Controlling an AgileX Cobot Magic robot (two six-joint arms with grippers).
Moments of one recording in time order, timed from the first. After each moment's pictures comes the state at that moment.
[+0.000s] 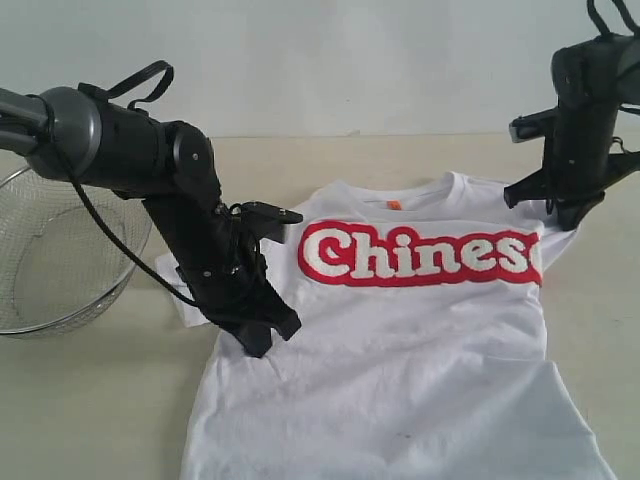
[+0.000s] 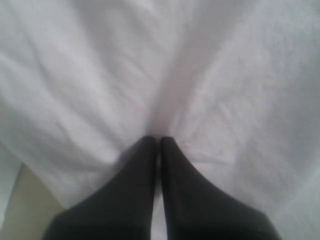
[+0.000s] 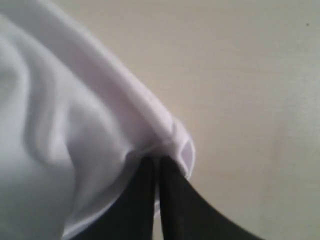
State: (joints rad) left arm -0.49 2.10 -1.29 -0.37 0.83 0.45; right arm -0.11 2.38 -1.90 -0.27 1.06 0.03
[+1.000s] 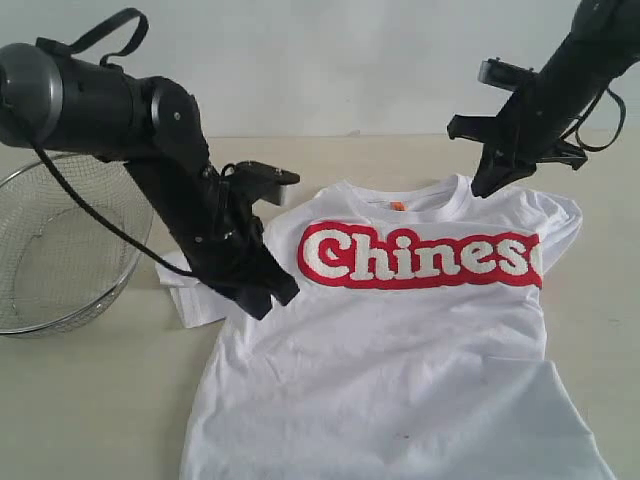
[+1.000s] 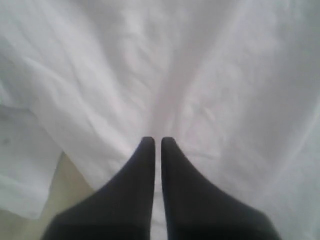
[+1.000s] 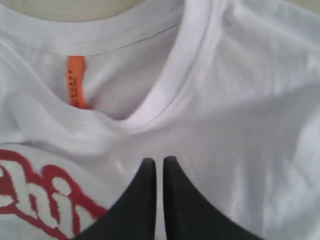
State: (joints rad) left arm -0.49 2.00 -1.31 -0.33 0.83 0.42; right arm -0.11 2.27 -1.91 0.39 1.12 -0.16
